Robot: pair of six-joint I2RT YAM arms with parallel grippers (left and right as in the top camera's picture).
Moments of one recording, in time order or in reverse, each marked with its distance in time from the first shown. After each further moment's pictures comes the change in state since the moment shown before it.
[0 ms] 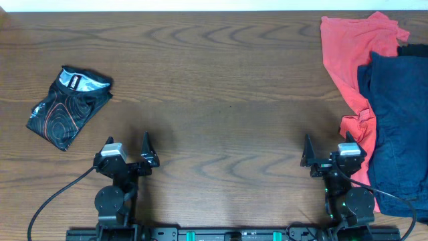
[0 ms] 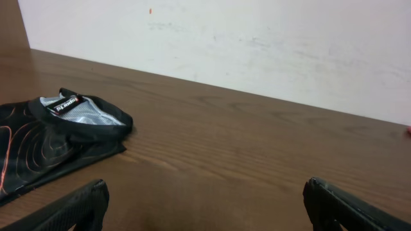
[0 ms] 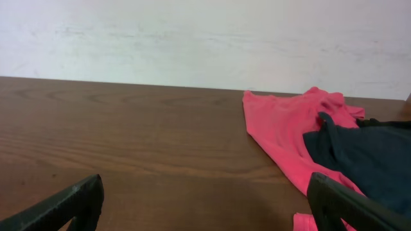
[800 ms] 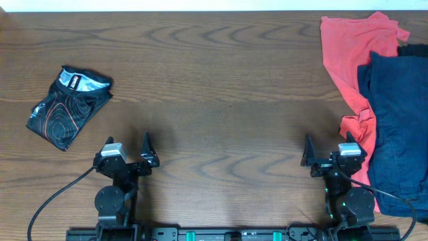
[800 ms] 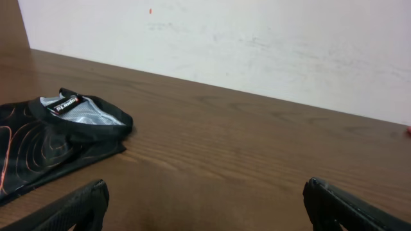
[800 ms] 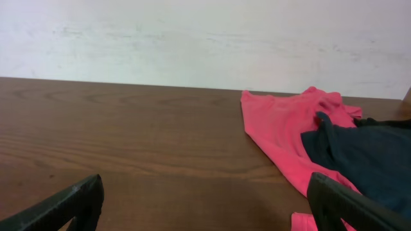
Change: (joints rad) left arm 0.000 0.000 0.000 0.000 0.000 0.000; right arm 0.000 0.000 0.000 0.000 0.008 0.000
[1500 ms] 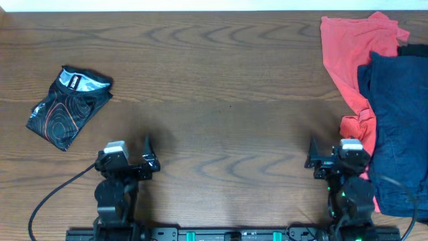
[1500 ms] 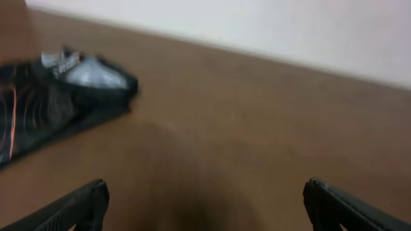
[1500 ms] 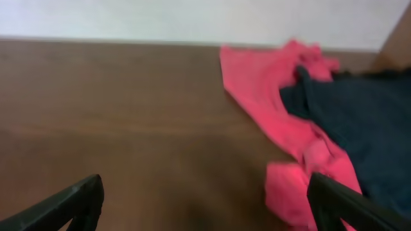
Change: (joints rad) left arm 0.000 0.100 0.097 -0.204 0.000 0.000; right arm -0.007 0.153 0.118 -0.190 0.098 0.032
